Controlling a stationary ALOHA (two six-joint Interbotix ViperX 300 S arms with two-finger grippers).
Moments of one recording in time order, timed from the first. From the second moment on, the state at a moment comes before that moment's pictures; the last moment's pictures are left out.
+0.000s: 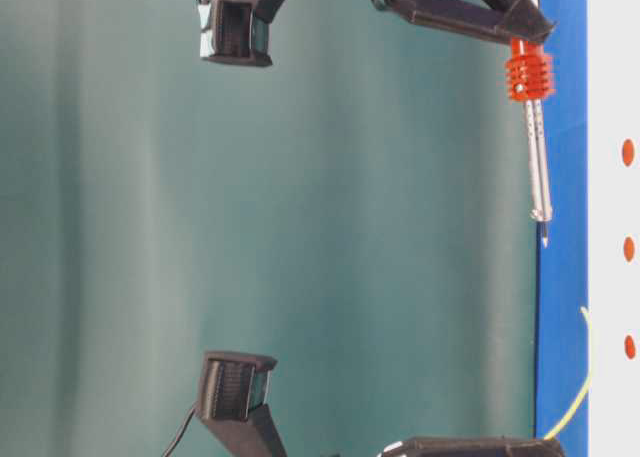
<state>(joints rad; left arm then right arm) 0.08 -0.21 0.70 0.00 0.49 -0.11 -0.19 -0.26 0.82 0.20 0.29 0.04</state>
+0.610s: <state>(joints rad) 0.09 -0.21 0.70 0.00 0.57 -0.12 -0.19 -0.21 0.77 0.18 0.31 0.04</state>
